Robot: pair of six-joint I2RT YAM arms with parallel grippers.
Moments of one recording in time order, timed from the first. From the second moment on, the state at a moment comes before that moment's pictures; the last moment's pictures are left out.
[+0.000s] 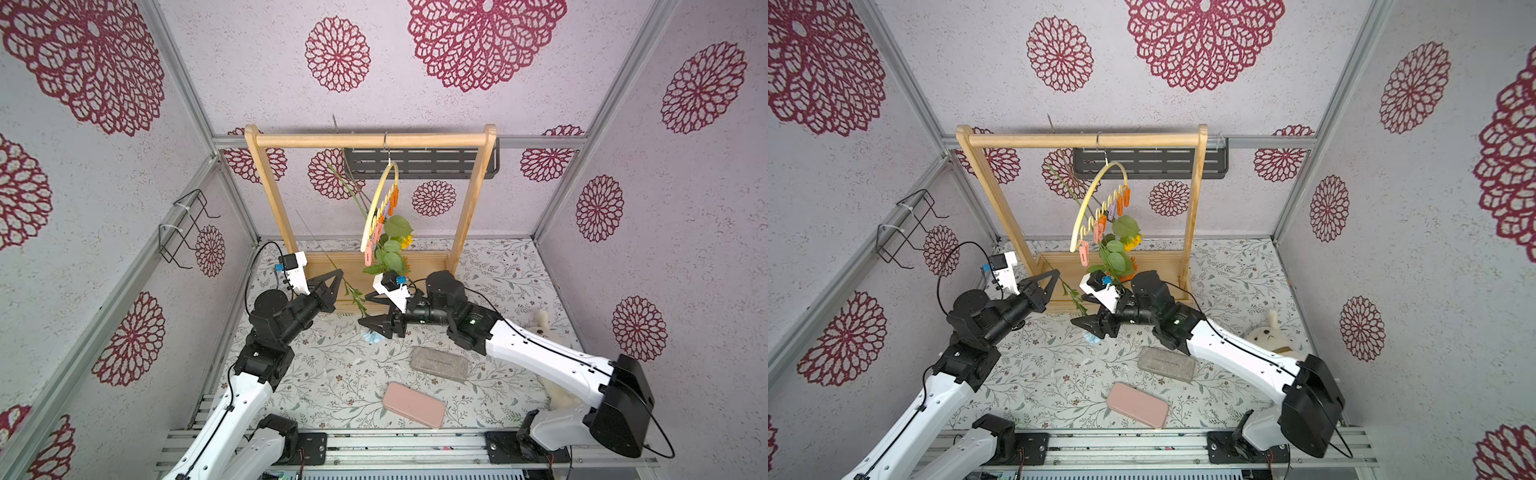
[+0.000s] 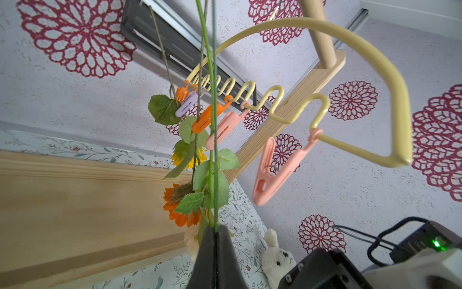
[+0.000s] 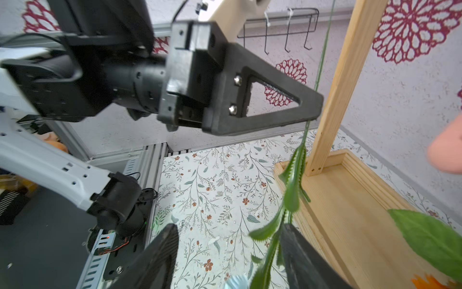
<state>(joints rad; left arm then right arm) -0.29 0.85 0.74 0.13 0.30 -0.63 0.89 1.36 1.13 0.05 -0.53 -0.05</state>
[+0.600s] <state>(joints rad) -0.29 1.08 0.91 0.21 0.39 -0.64 0.65 1.47 1.37 0.04 -0.70 0.23</state>
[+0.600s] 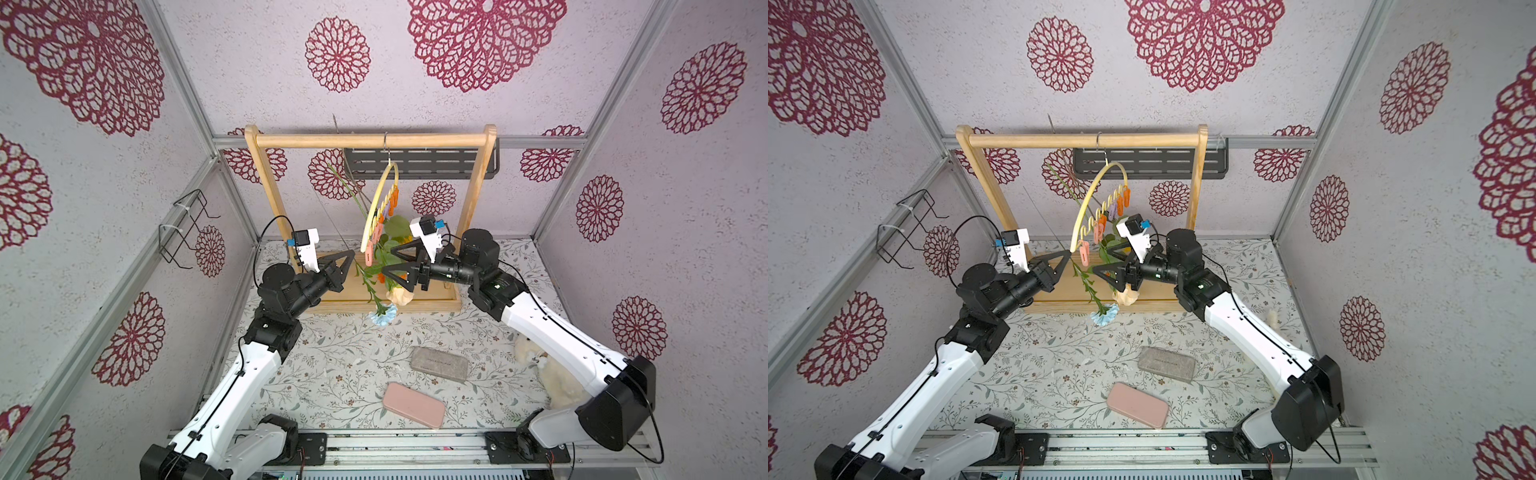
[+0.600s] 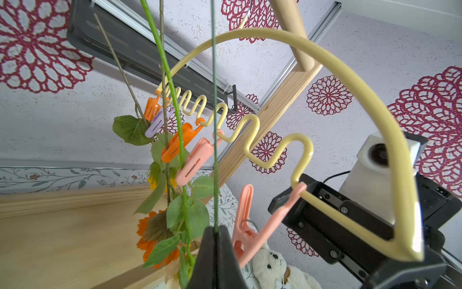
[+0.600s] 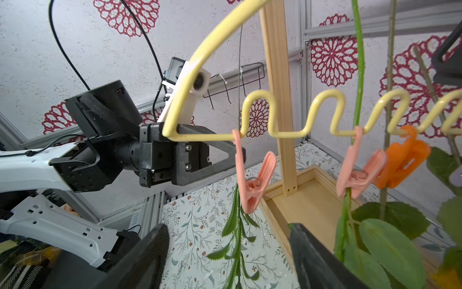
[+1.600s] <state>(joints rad) -0.29 1.14 0.88 0.41 0.44 -0.82 0.65 1.68 1.60 0.04 -0.75 0.30</state>
